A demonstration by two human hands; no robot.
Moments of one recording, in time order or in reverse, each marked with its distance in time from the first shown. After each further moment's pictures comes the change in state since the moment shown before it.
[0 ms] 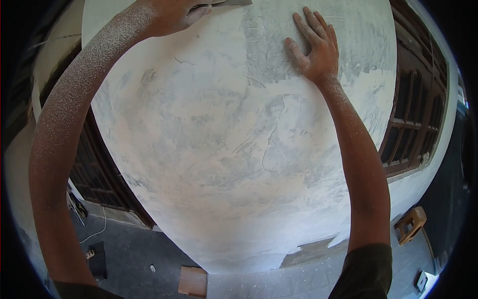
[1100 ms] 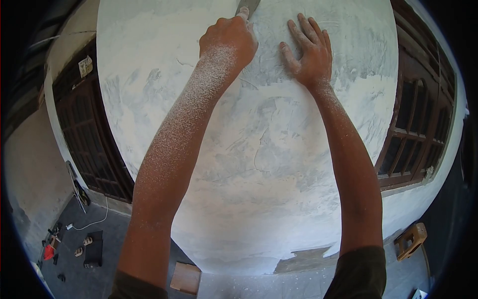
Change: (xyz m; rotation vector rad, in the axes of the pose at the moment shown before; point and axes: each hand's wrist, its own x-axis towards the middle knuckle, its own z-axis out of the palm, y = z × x) left_hand 0.029 0.108 0.056 -0.540 0.418 -0.401; right_hand -0.001 -0.002 0.000 0.039 -0.010 0.060
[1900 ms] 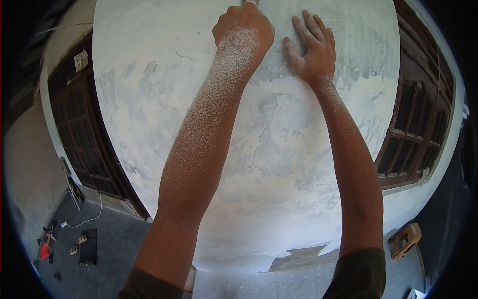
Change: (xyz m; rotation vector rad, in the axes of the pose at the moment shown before) left_hand 0.010 0.018 0.009 -0.180 0.047 -0.133; right_hand 0.000 -0.001 0.000 -0.018 0.002 -0.010
